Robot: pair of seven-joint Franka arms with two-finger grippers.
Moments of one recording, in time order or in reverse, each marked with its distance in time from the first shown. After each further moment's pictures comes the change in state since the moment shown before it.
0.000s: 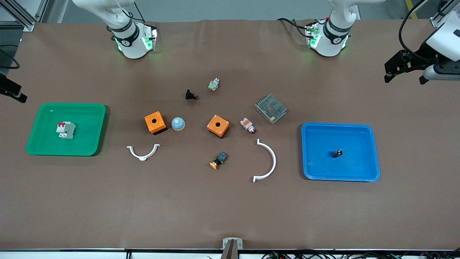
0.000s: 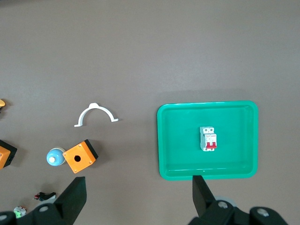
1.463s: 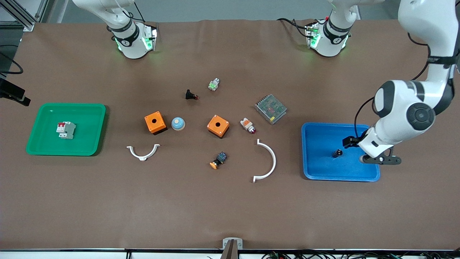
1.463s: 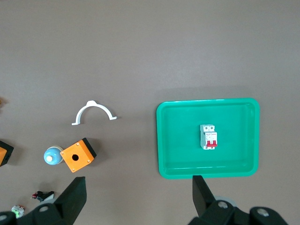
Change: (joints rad) left arm 0.039 0.489 0.003 -0.297 0.055 0.717 -0.002; right arm -0.003 0.032 -0.003 0.001 0.000 -0.011 0.000
